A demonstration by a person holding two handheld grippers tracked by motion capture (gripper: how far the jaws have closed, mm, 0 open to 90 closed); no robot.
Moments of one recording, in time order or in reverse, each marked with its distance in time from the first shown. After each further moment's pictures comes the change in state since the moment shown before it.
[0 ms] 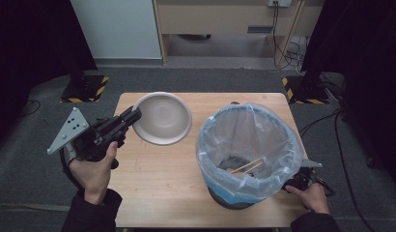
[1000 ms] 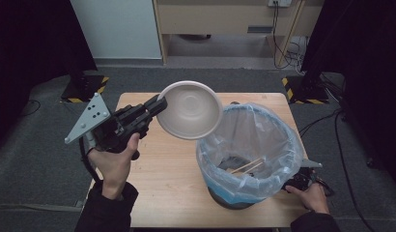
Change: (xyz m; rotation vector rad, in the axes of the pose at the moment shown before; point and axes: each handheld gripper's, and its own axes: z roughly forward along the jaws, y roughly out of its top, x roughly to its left) left arm -0.037 0.031 0.043 -0.054 -0.129 0.018; right arm 0.000 0.000 0.000 0.000 0.000 0.000
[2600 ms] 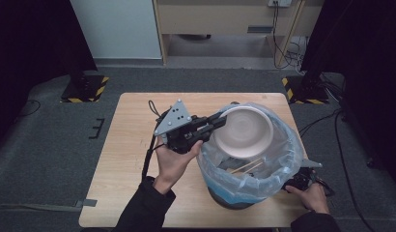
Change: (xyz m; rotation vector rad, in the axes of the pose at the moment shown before) left arm -0.043 -0.061 0.099 0.193 -0.171 -0.024; right arm 0.000 0.000 0.000 0.000 0.000 0.000
